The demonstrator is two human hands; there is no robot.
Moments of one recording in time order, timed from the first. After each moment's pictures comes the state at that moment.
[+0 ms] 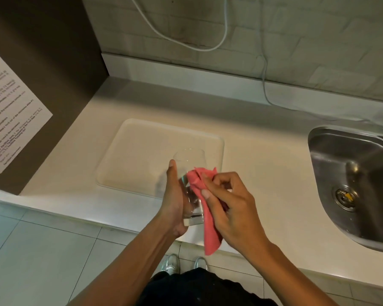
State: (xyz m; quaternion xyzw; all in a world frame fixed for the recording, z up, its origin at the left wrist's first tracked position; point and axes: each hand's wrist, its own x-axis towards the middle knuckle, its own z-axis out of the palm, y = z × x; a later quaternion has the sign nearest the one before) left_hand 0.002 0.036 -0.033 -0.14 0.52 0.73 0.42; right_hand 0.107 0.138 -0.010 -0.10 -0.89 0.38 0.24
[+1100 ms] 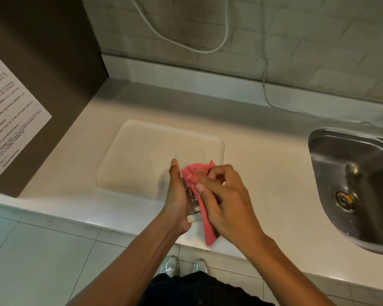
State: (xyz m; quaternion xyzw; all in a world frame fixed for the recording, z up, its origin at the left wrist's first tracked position) left_hand -0.010 0.046 -0.048 -0.13 0.51 0.74 0.43; right_hand 0.087 0.136 0.004 -0.11 -0.91 0.35 0.21
